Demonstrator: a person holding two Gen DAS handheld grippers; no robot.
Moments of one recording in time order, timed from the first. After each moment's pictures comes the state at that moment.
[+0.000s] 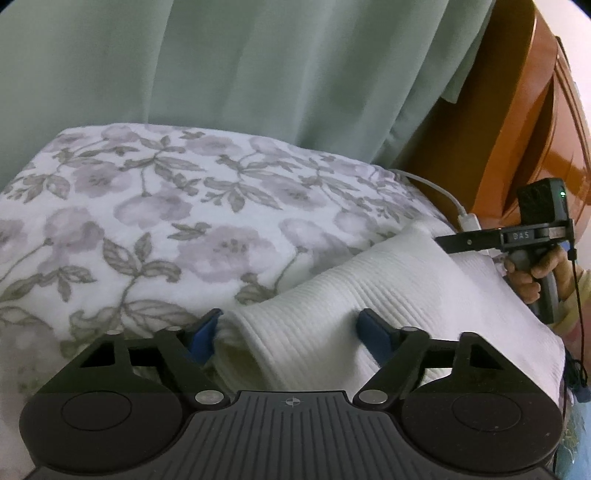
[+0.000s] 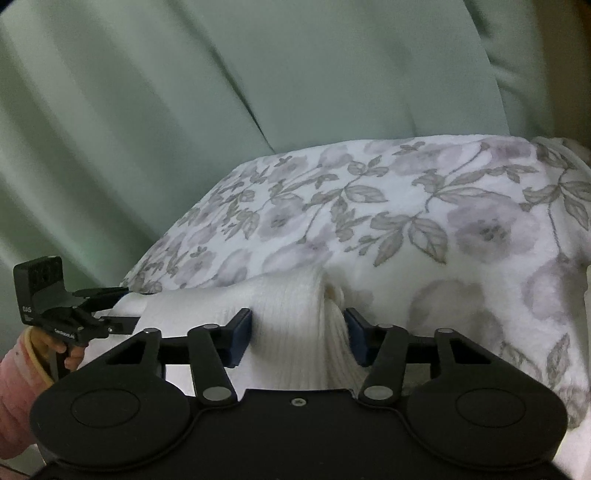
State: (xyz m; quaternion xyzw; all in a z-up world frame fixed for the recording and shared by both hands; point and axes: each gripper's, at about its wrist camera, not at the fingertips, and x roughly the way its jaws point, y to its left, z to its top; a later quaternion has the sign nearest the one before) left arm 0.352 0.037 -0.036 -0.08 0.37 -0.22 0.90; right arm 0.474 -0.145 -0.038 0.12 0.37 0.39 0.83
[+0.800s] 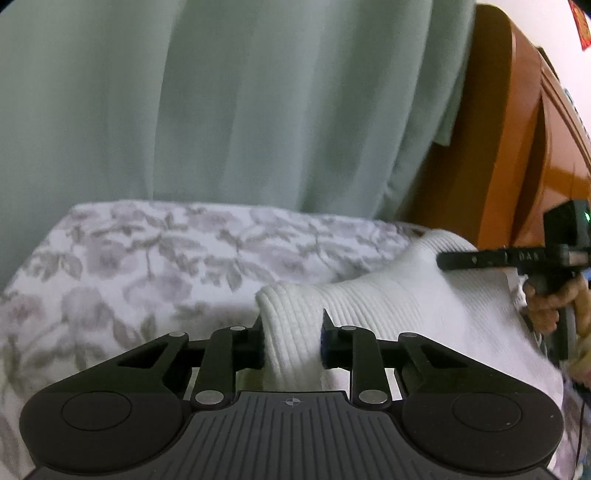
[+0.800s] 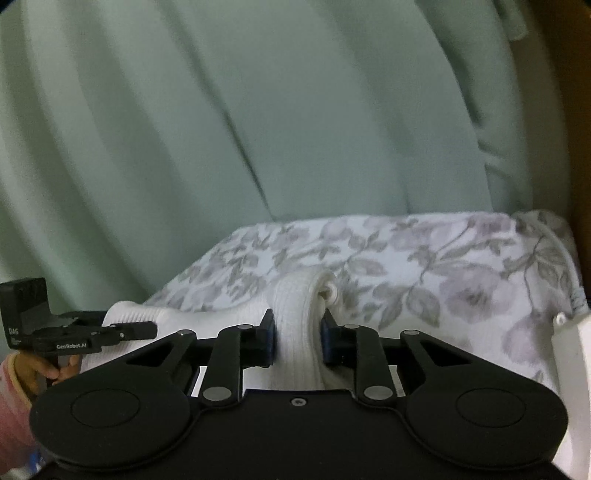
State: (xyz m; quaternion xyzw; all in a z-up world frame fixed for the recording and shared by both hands) left arm 0.353 0.016 0.004 -0.05 0.27 -0.18 0.94; right arm 0.450 -0.152 -0.005 0.14 0.26 0.35 0.89
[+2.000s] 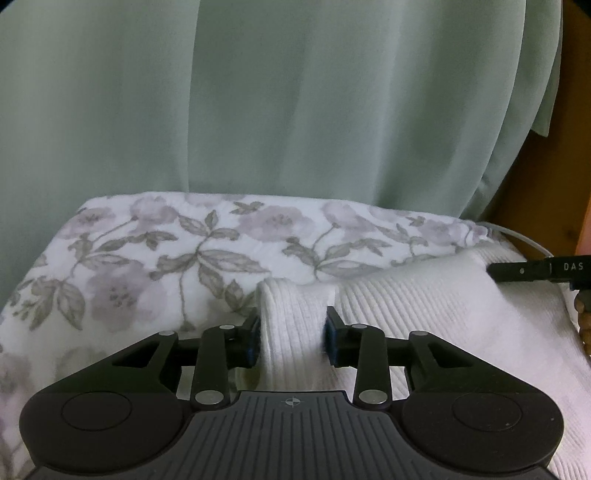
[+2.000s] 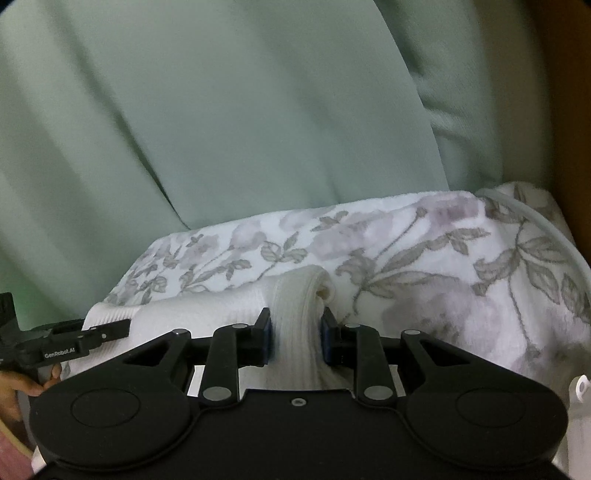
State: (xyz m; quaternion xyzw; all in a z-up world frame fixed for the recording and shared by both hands) left arm 0.465 0.023 -0.024 -0.03 0.33 -0.11 0.94; right arm 0.540 -0.138 -0.035 0.17 0.33 0.26 0.89
